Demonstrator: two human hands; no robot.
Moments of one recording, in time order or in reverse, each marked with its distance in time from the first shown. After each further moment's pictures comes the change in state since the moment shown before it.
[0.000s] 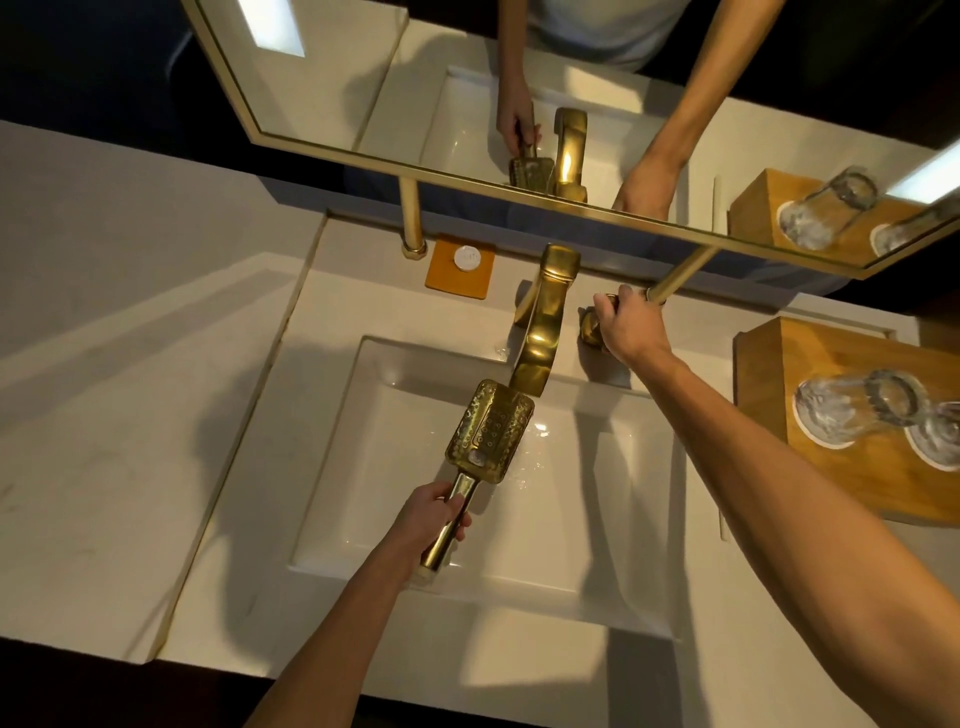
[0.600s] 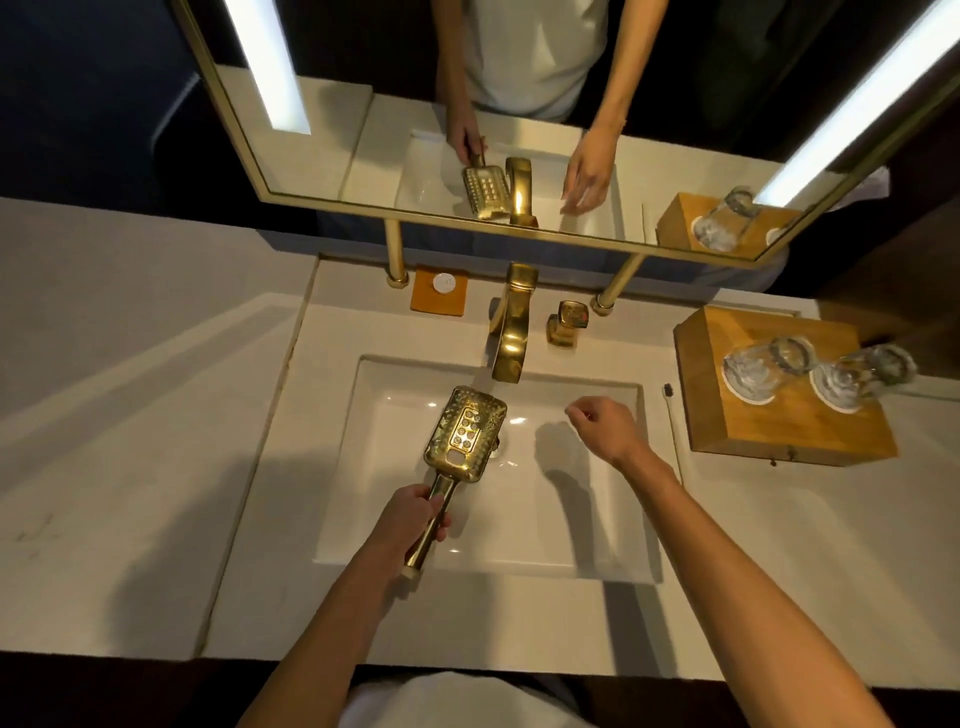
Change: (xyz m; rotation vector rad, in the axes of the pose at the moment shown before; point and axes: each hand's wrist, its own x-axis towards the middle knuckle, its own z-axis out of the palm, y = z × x) left_hand -0.054 0.012 -0.025 0.076 0.027 0.060; right_hand -0.149 0.049 0.002 0.032 -0.172 -0.064
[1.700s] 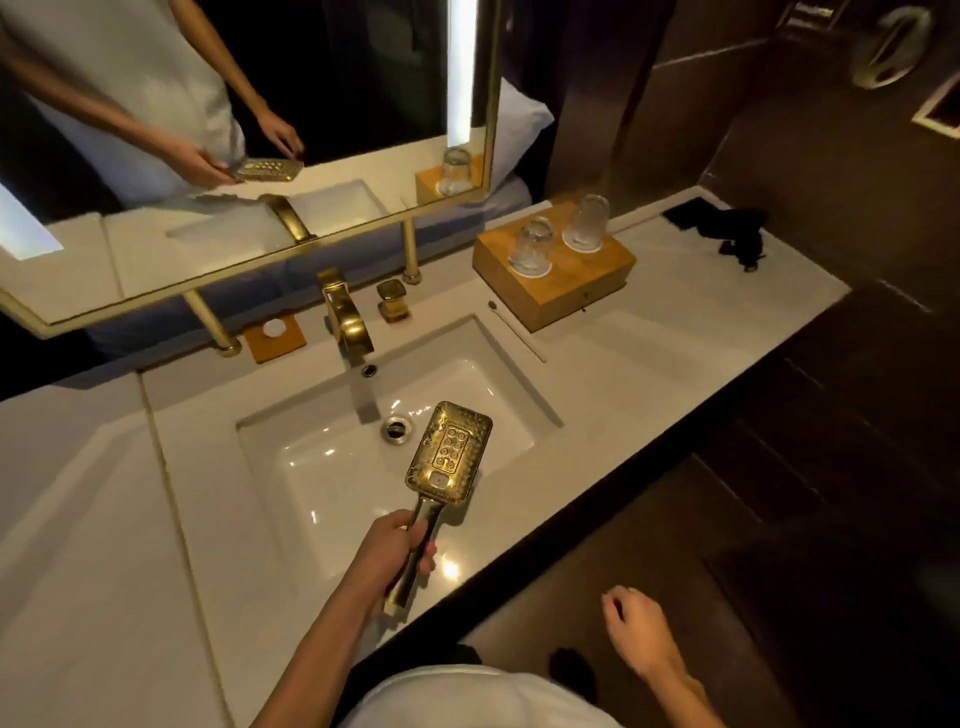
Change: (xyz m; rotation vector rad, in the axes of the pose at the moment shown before) left_hand -0.089 -0.031 -0.016 0.386 -0.441 0.124; right_hand -0.374 0.092 0.236 0.122 0.192 0.712
